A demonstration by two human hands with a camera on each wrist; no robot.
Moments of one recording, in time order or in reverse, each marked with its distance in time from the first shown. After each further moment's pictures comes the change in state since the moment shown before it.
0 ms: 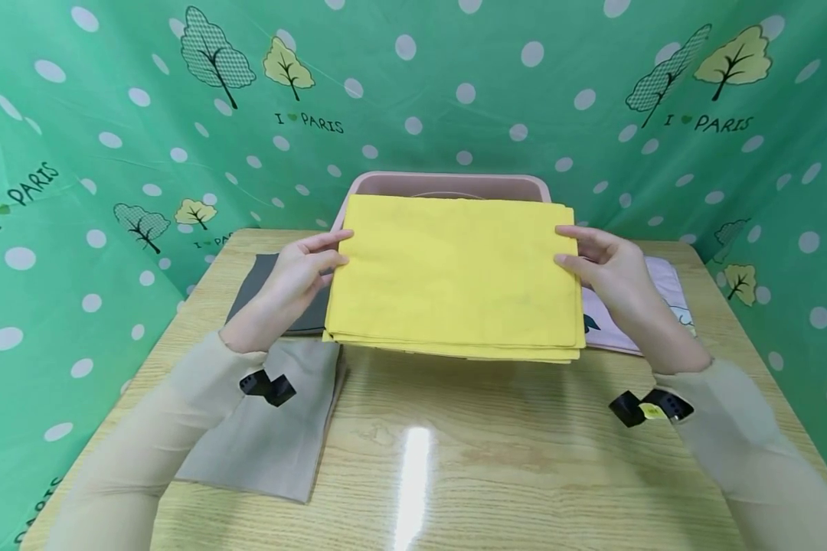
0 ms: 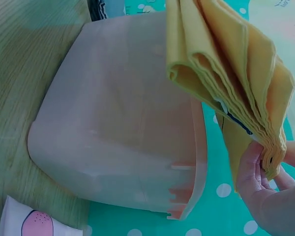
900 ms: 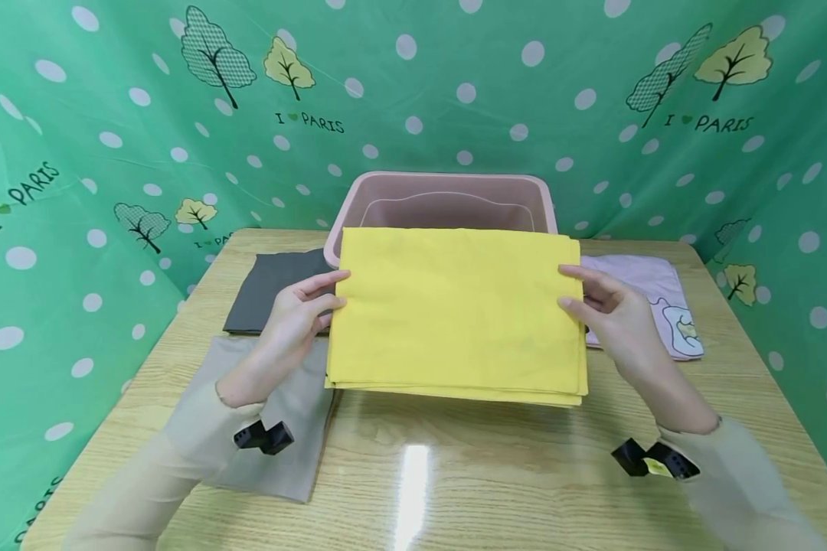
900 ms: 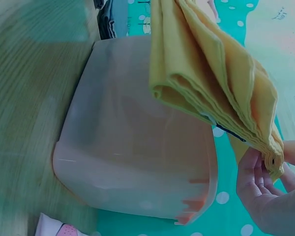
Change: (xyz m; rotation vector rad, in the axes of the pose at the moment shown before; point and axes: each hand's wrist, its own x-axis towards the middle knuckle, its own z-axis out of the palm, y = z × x) left_hand -0.038 -0.037 -0.001 -0.038 0.032 0.023; right_hand -0.041 0.032 0.008 -0.002 0.021 -0.173
